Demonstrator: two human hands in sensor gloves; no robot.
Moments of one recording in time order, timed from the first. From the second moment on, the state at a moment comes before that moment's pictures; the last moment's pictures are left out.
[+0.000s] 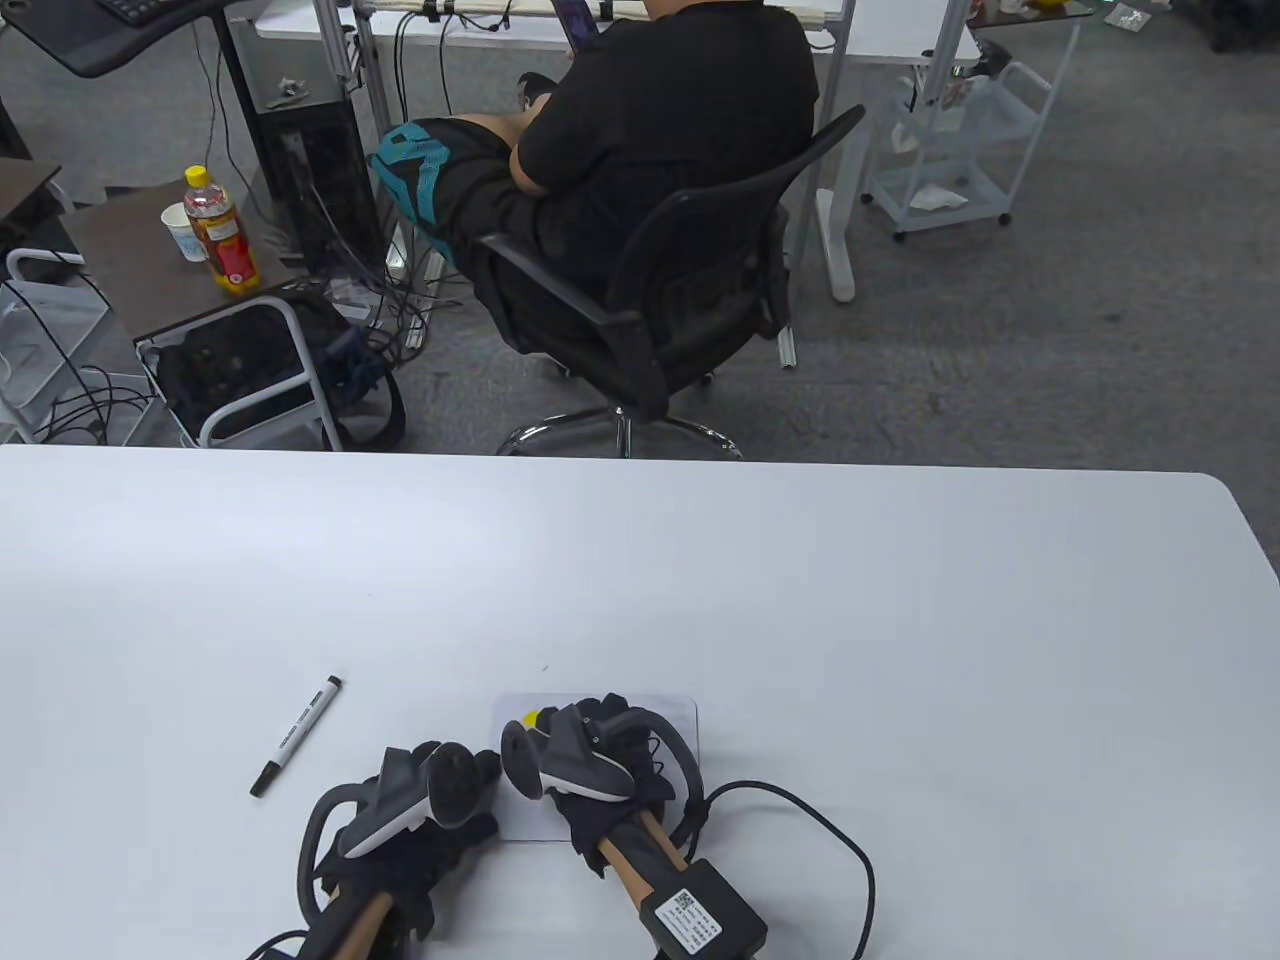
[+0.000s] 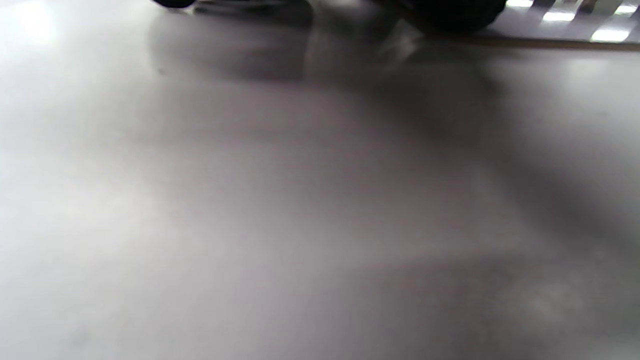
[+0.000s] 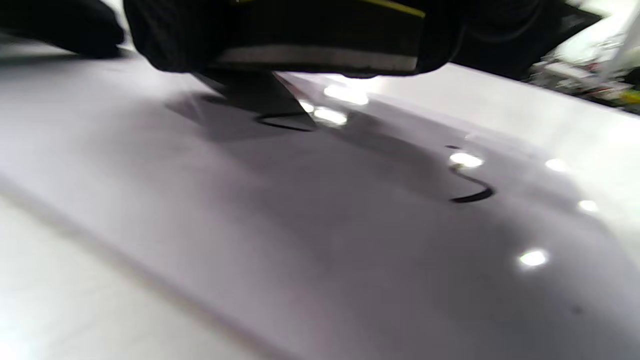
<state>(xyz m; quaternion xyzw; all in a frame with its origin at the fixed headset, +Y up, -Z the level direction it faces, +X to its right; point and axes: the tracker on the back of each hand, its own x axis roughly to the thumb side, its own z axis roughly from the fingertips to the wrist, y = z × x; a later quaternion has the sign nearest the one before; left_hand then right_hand) -0.218 -0.804 -0.282 -0.25 -0.03 0.01 0.97 -0.059 -0.785 -0.333 -0.15 -0.09 -0.98 0.12</state>
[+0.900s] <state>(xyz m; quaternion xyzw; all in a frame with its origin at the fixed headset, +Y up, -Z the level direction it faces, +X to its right) -0.218 -0.805 -0.282 -0.25 -0.03 0.01 0.97 -0.053 -0.780 -0.289 -0.34 -0.14 -0.92 0.10</state>
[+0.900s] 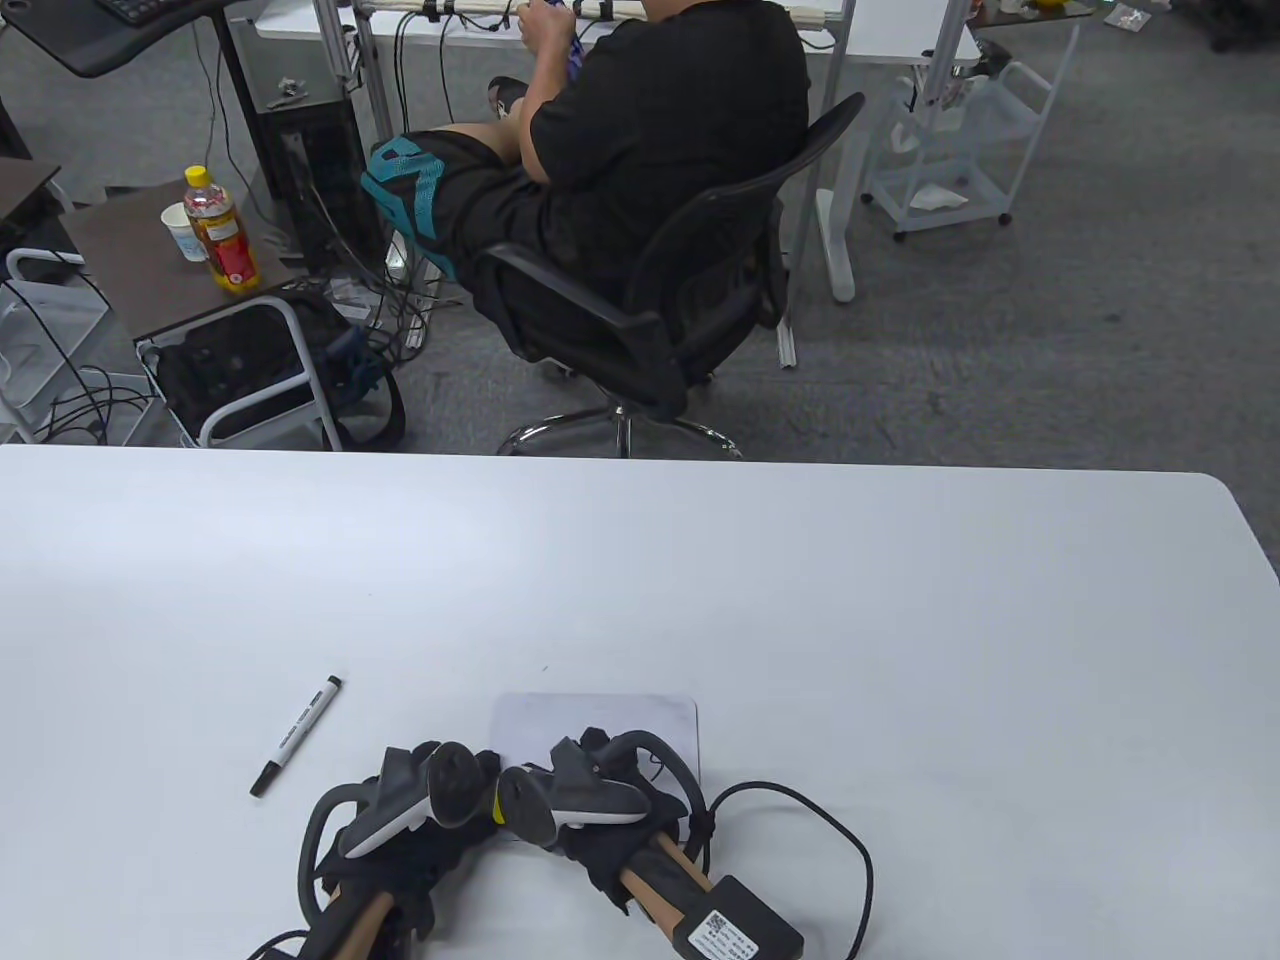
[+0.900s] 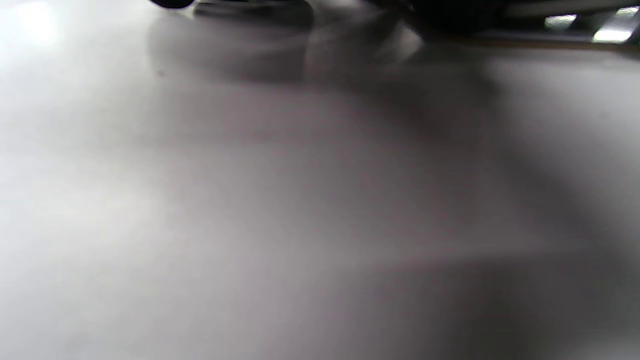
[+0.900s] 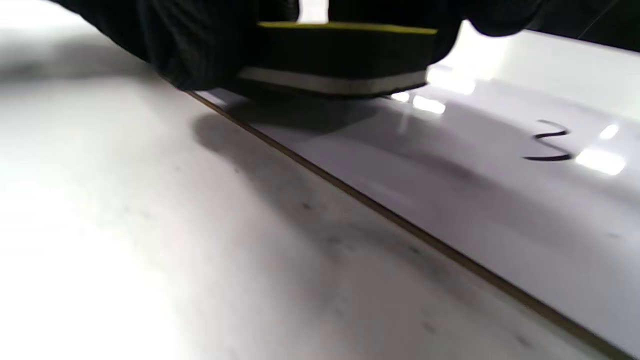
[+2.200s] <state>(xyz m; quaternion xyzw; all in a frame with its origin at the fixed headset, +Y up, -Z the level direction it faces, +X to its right) -0.216 -0.805 -0.283 -0.25 -0.03 0.00 0.97 0.003 -0.781 -0.331 -0.19 -0.12 -0.96 0.16</state>
